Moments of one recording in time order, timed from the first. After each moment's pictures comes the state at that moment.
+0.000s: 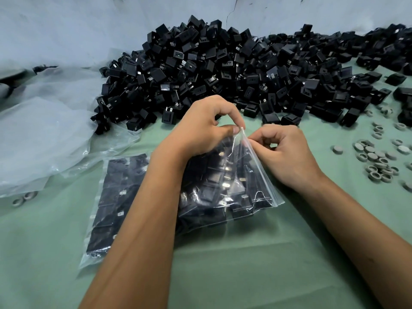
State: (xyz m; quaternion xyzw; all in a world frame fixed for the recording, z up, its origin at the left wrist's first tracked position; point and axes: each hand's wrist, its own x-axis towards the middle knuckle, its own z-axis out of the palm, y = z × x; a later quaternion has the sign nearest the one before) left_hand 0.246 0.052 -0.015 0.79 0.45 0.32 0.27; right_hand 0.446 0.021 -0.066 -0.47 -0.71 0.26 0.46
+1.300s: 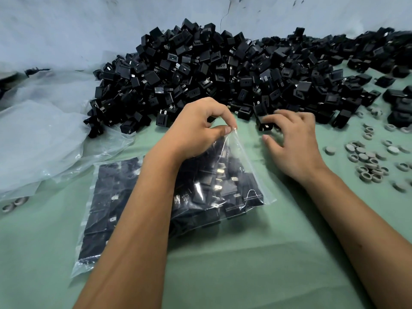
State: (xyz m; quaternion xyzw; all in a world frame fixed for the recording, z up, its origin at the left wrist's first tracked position) left_hand 0.245 0.055 -0.018 0.78 0.44 0.34 0.29; right_hand 0.480 0.047 -0.076 -0.64 -0.71 0.02 0.31
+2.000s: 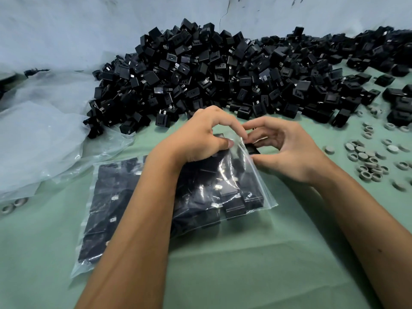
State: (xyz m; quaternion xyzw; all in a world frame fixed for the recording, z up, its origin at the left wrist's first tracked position) left_hand 0.249 0.052 -0.016 0.81 0.45 0.22 0.30; right_hand 0.475 0.031 -0.057 -0.42 -0.73 0.36 0.40
